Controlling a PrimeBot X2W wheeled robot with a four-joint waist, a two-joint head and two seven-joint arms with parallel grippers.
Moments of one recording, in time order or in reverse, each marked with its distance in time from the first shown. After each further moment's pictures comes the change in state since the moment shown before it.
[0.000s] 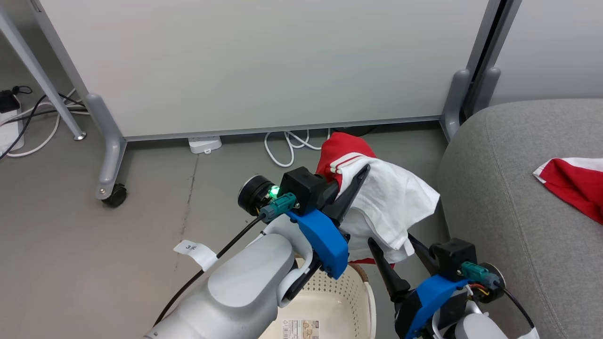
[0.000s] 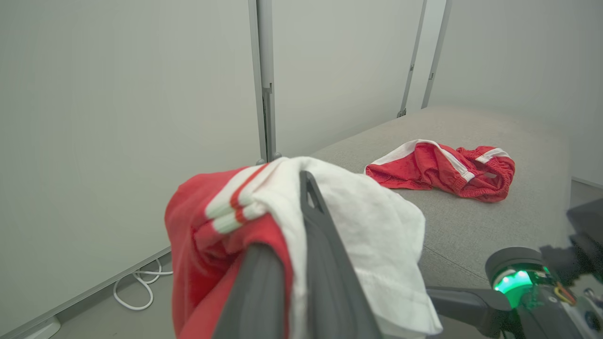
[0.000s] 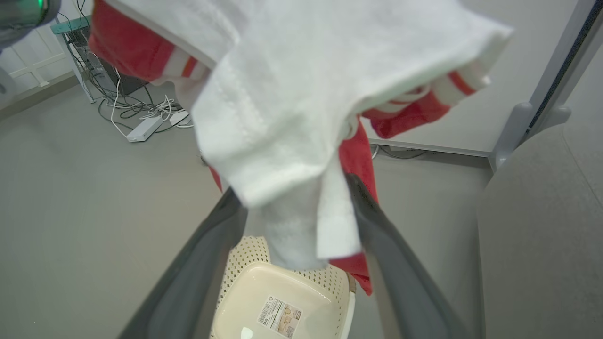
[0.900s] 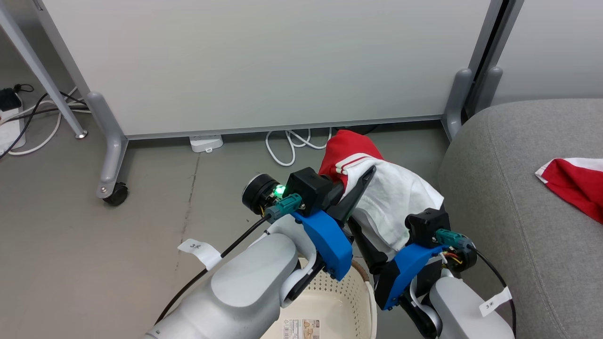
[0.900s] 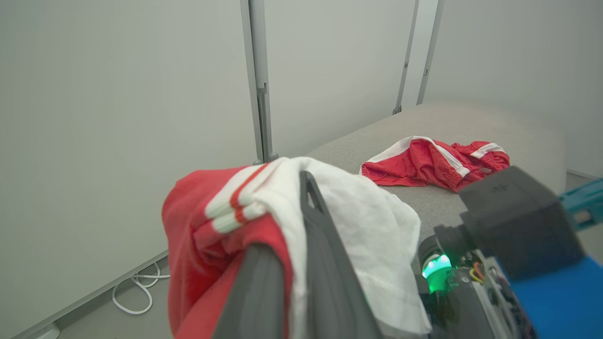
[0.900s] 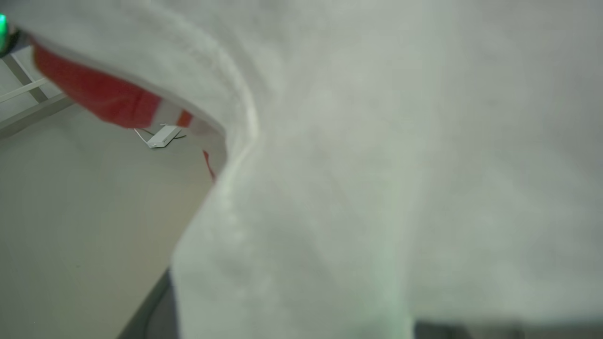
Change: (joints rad) left arm -0.014 0.000 -0.026 -0.006 -0.002 -0.001 0.000; right arm -0.267 0.000 0.172 0.343 0.158 0.000 -0.129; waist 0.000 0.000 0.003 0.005
